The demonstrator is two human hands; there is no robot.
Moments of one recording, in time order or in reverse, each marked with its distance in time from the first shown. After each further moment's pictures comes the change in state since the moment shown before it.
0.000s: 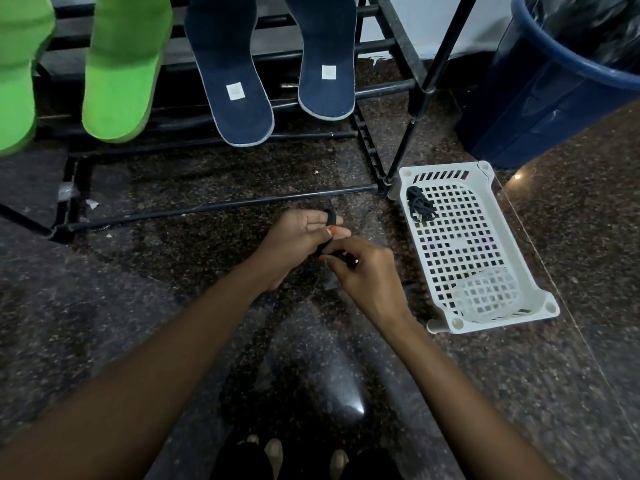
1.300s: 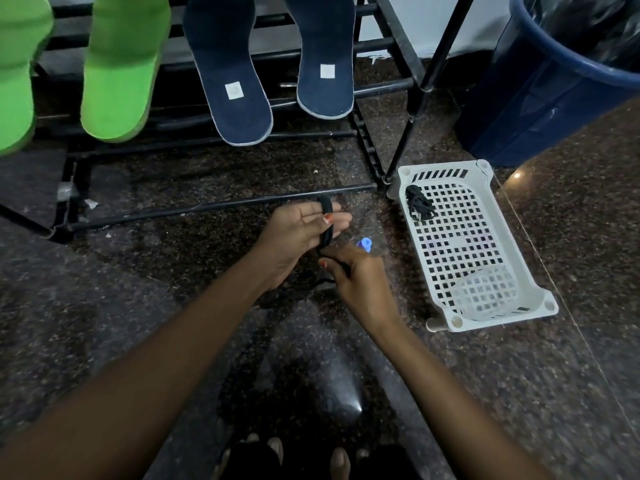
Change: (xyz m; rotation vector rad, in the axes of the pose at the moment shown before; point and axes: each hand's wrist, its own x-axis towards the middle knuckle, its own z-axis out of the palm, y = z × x) left_hand -0.001 0.000 0.002 -0.286 0.024 0.052; right_hand -0.009 0.006 0.013 0.030 -0.011 0.004
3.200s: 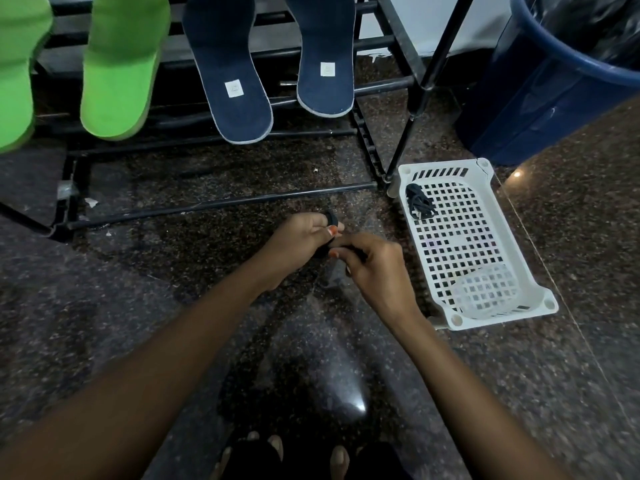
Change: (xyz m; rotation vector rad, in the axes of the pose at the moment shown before) left_hand 0.001 -0.004 -0.002 0.494 -0.075 -0.060; right_hand 0.007 -0.001 -0.022 -0.009 0.025 0.001
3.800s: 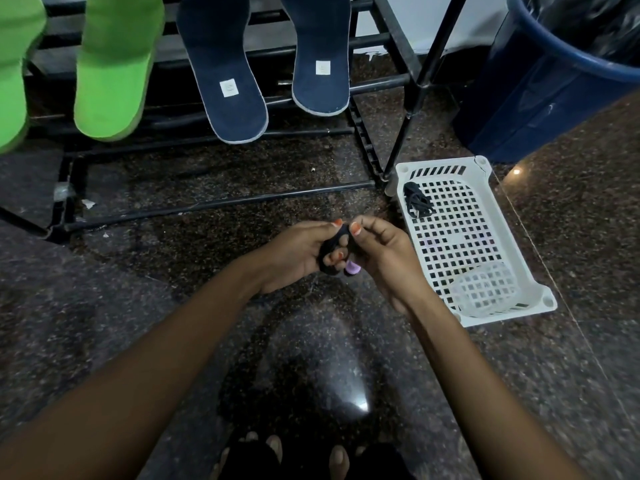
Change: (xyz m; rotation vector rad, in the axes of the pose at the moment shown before) left_hand -0.006 0.010 0.006 -0.530 -0.239 -0.128; right_hand 0.012 0.005 -0.012 0.892 -0.086 0.446
